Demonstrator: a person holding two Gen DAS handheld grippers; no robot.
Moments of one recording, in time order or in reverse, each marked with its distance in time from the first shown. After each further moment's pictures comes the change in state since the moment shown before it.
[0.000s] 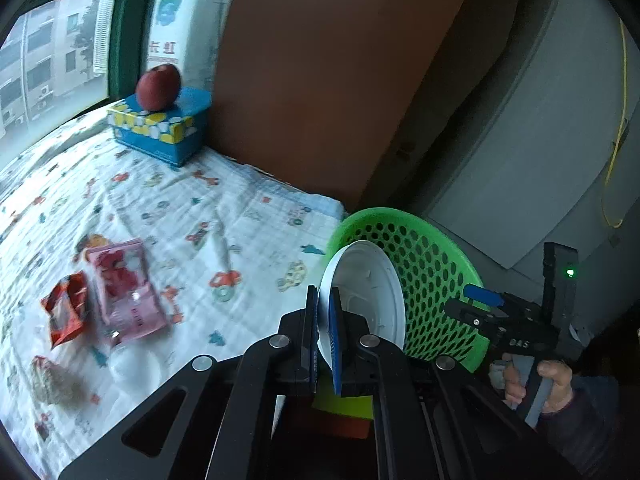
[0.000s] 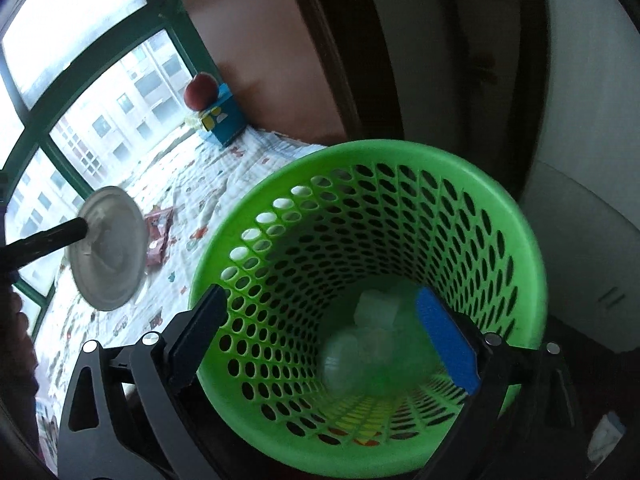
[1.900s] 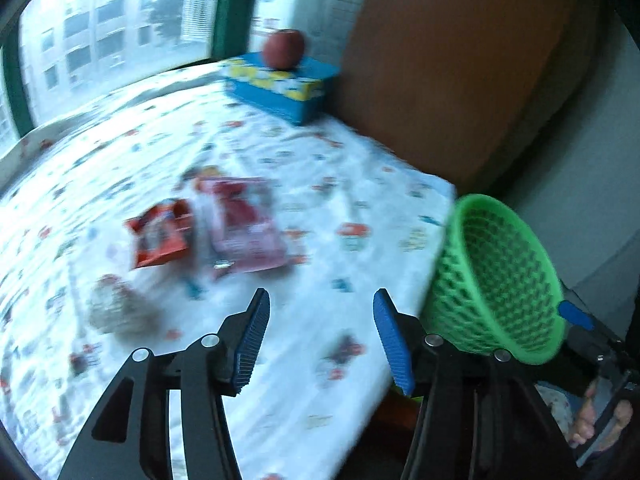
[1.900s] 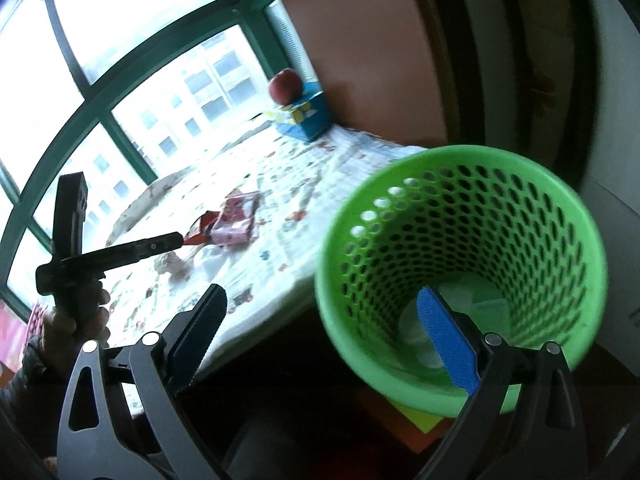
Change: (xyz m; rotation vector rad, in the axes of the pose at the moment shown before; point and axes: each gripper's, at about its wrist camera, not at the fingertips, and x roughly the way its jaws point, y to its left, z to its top) left arm -0.028 0.097 -0.066 -0.183 0.003 0.264; right arm -0.021 0.083 -0.023 -0.103 -0.026 0.173
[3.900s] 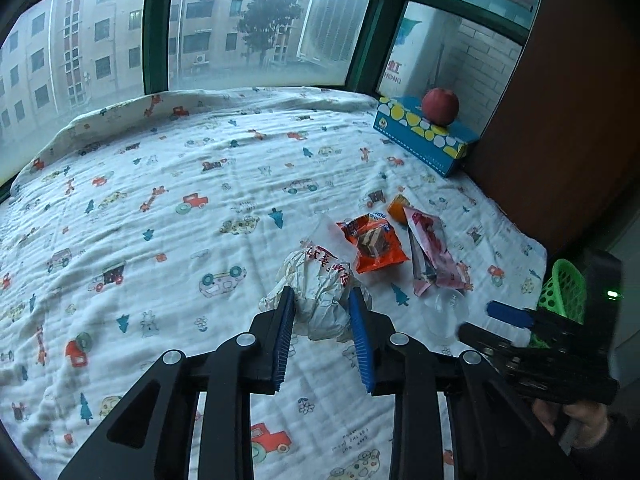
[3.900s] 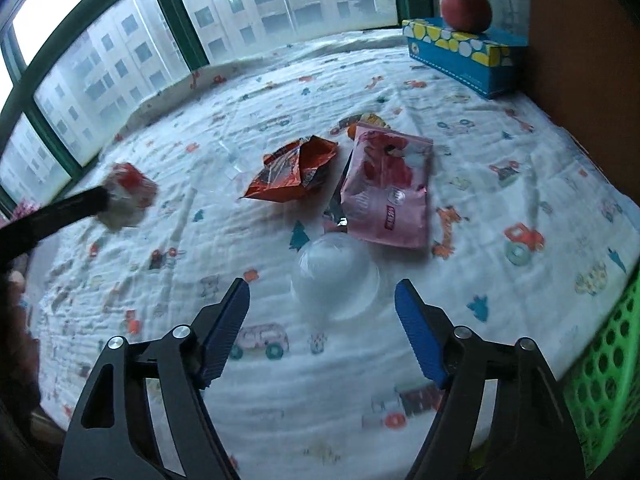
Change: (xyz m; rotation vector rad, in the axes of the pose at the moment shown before) left arm -0.067 0.163 -0.033 -0.212 -0.142 0.183; right arm 0.216 0.183 0.007 -0.324 0.259 0.045
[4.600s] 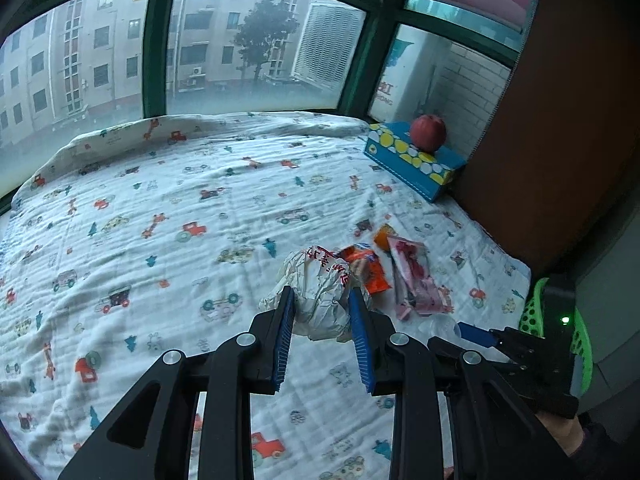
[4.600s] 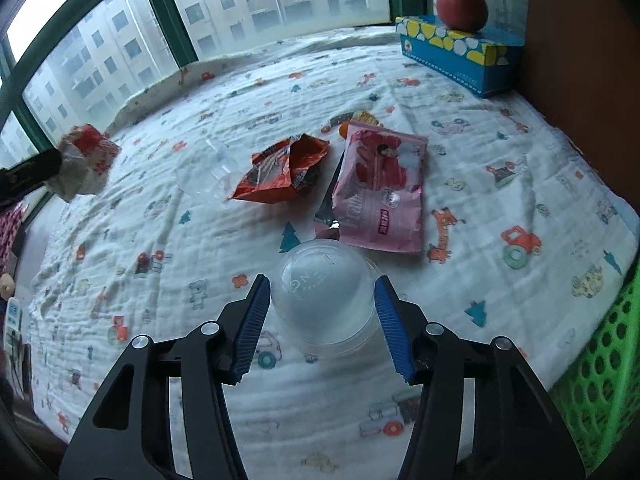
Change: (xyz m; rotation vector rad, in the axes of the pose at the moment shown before) left arm -0.024 -0.006 0.018 0.001 -0.057 -0.034; right arm -0.003 0.000 0.001 0.013 -0.005 -0.034
